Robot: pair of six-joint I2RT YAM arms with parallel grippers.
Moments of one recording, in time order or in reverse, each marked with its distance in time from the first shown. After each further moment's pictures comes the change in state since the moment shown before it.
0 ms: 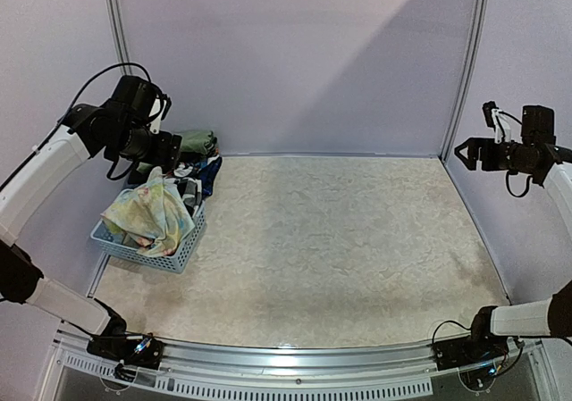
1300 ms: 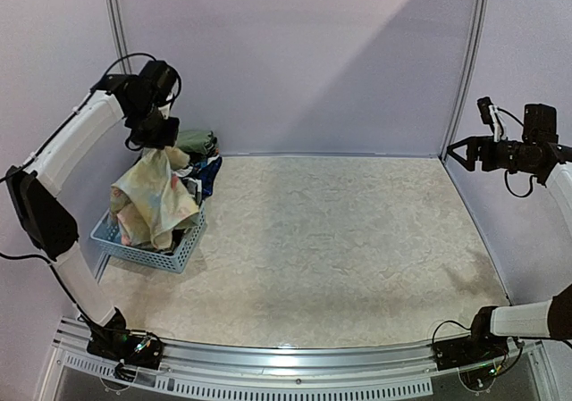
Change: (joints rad) left arm 0.107 0.357 0.367 -0.266 -0.005 -0.102; right arm 0.000 -0.034 0.008 -0.049 -0.272 -0.052
